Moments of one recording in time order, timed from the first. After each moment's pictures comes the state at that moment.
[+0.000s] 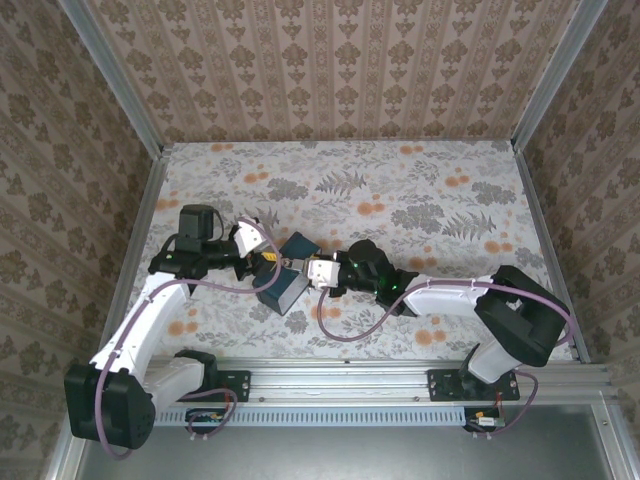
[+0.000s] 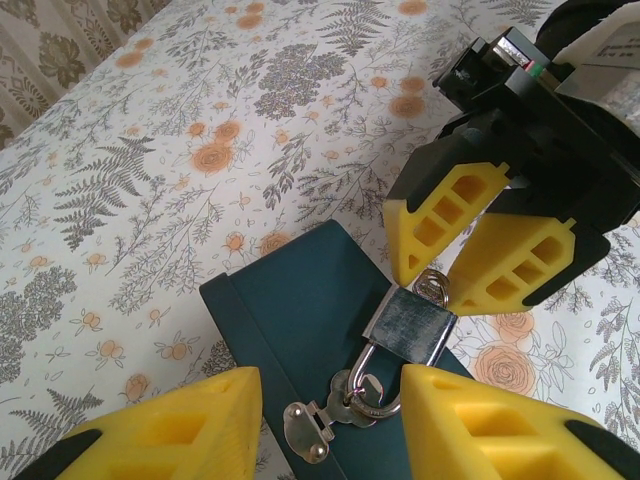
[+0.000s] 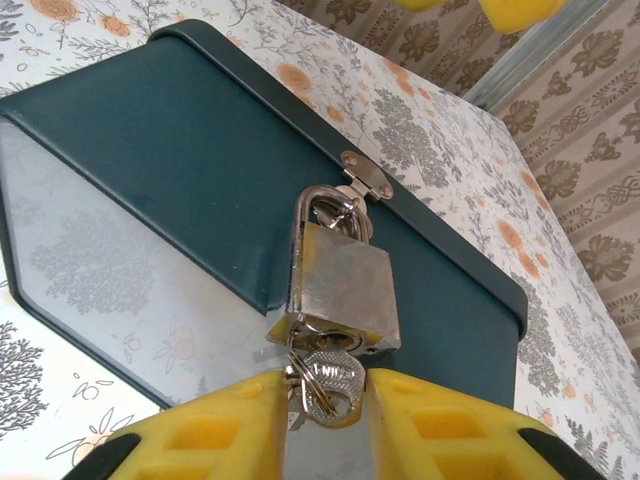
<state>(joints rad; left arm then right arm) -0.25 1.04 0.78 -0.50 0.81 0.72 0.85 1.55 0.68 0.49 -0.17 -0.71</state>
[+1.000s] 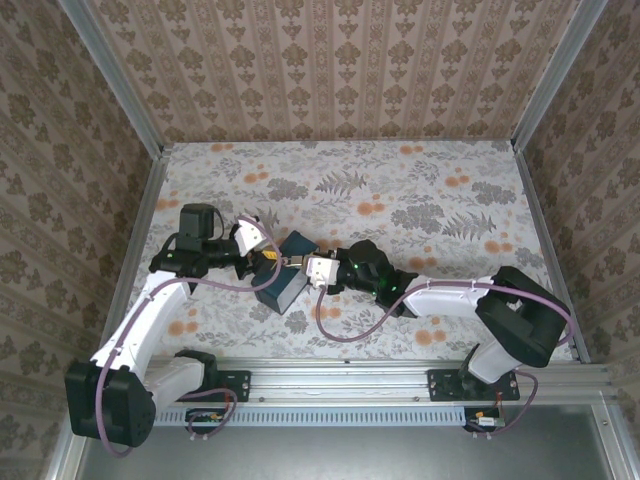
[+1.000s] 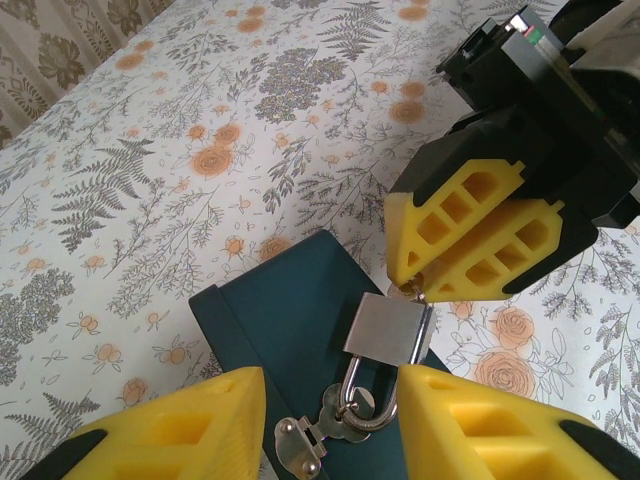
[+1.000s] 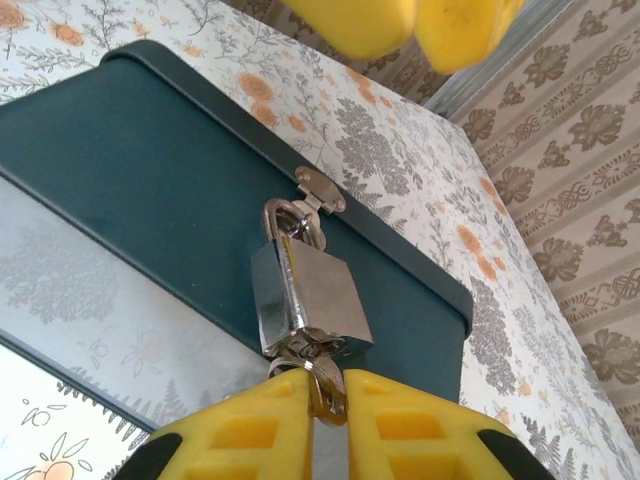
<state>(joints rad) -0.25 1.05 0.79 -0.48 0.82 0.71 0.86 1.54 0.68 0.54 -0.11 -0.71</state>
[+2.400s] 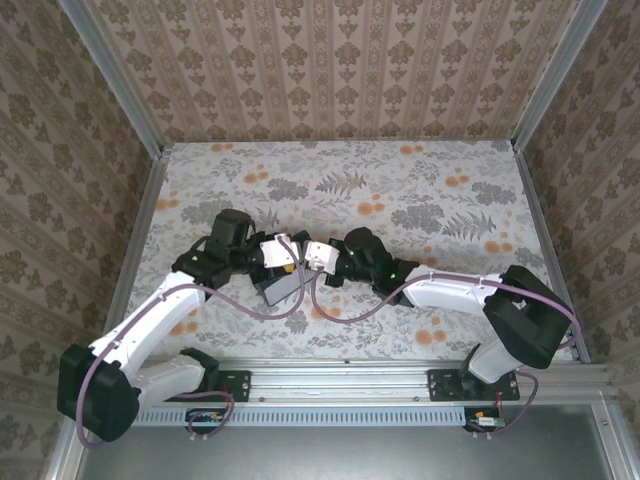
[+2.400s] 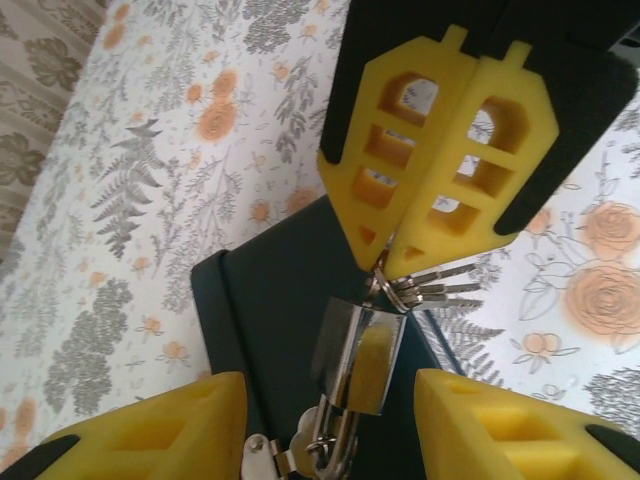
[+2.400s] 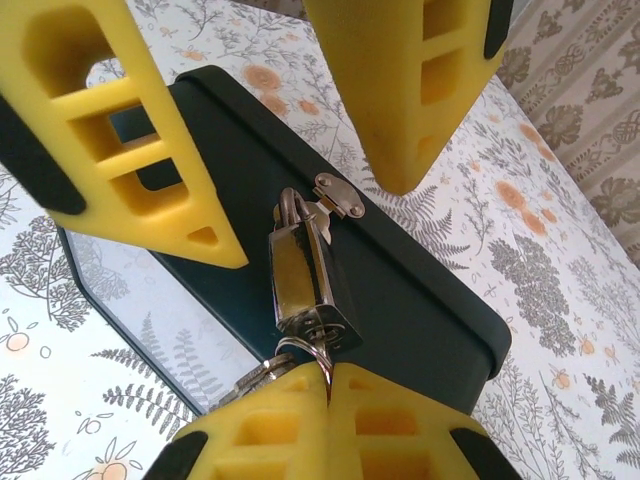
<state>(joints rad) -0.54 1.09 0.78 -0.43 0.37 0.90 0.83 1.53 0.79 0.33 -0.17 -0.54</state>
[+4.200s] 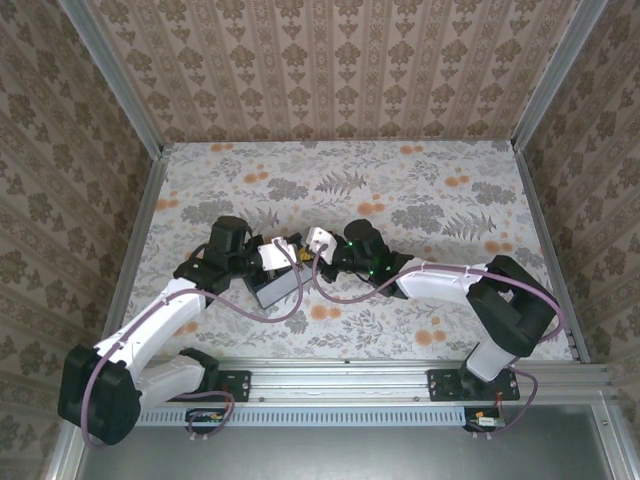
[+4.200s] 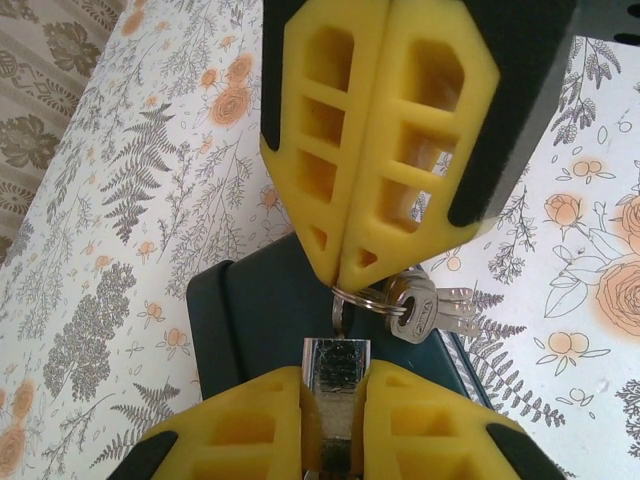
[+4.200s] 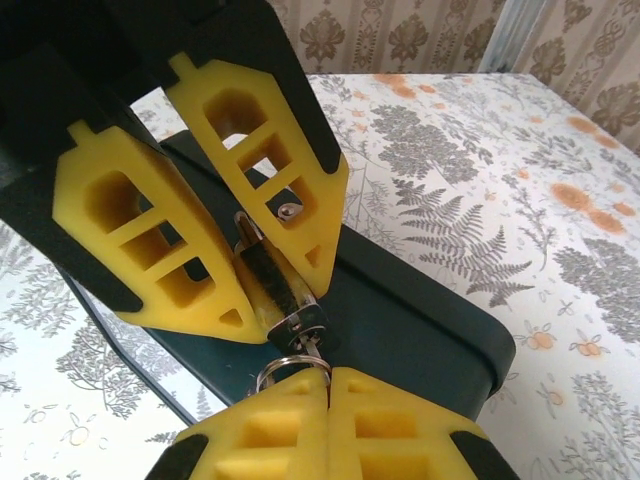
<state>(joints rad) -0.50 1.06 0.68 -0.31 0.40 0.87 0.78 1.63 0.83 0.43 -0.35 -0.29</state>
